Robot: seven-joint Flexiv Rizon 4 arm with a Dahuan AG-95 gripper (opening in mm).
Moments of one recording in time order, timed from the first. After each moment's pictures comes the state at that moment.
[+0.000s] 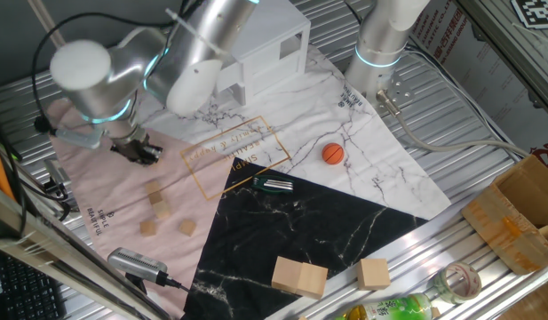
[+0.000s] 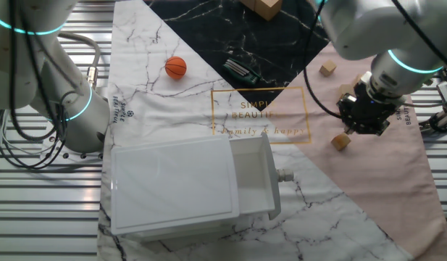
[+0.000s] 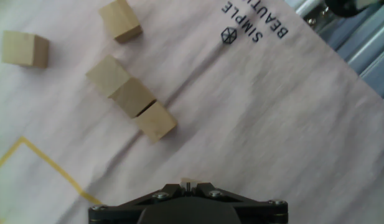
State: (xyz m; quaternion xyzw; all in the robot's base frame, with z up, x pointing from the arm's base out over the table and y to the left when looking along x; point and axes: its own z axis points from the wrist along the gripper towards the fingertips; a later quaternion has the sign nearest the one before) arm 0.669 -0.031 0.052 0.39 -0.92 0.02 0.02
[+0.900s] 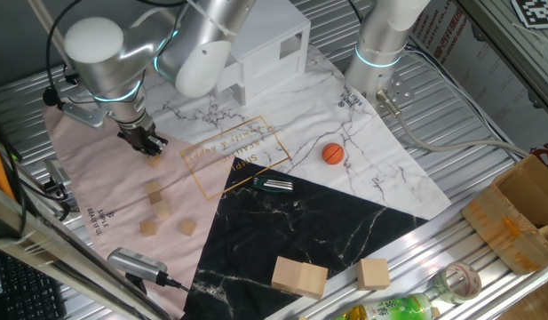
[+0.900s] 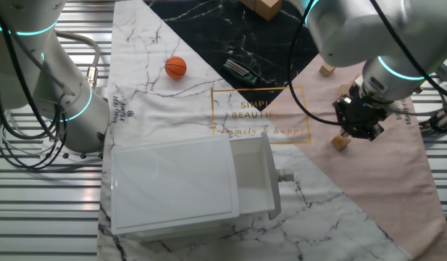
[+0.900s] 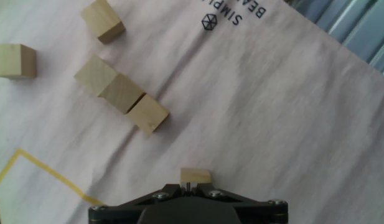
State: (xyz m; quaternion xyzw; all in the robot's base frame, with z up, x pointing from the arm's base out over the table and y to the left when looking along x) arm 0.662 -0.041 0.051 0.32 -0.95 0.02 0.00
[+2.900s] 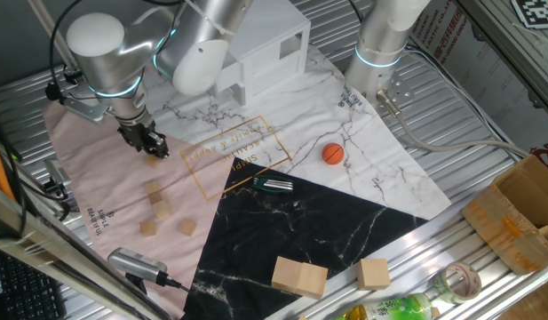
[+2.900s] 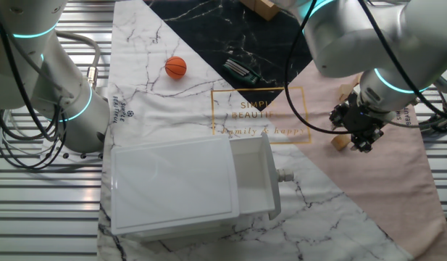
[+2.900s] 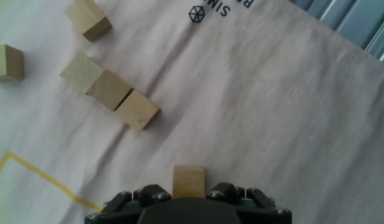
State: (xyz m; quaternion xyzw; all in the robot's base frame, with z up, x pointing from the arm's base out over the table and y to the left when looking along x) arm 0.660 -0.050 0.040 0.31 -0.95 0.01 -0.01
